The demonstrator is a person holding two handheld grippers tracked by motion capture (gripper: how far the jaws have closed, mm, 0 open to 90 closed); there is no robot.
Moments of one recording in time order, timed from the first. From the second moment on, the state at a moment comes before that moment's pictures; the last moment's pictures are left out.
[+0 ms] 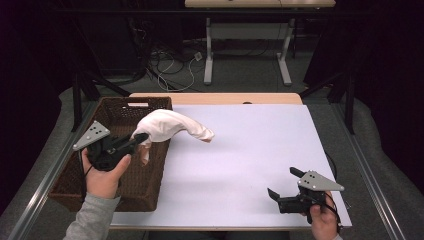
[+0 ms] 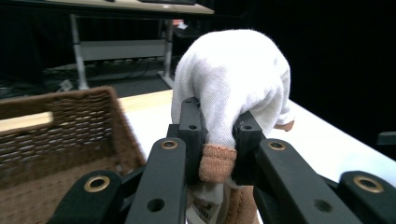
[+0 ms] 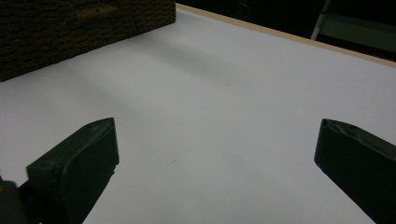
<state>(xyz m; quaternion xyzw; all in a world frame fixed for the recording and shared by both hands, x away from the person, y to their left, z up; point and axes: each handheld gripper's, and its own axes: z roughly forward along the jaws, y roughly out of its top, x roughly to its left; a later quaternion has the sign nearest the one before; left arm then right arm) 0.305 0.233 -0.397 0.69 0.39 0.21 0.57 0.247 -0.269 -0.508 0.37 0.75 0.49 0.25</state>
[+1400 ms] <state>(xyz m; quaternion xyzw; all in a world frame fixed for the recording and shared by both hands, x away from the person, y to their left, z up) 0.312 0.073 -0.465 0.77 0.30 0.06 0.56 0.243 -0.273 -0.503 0.36 0.74 0.50 0.25</state>
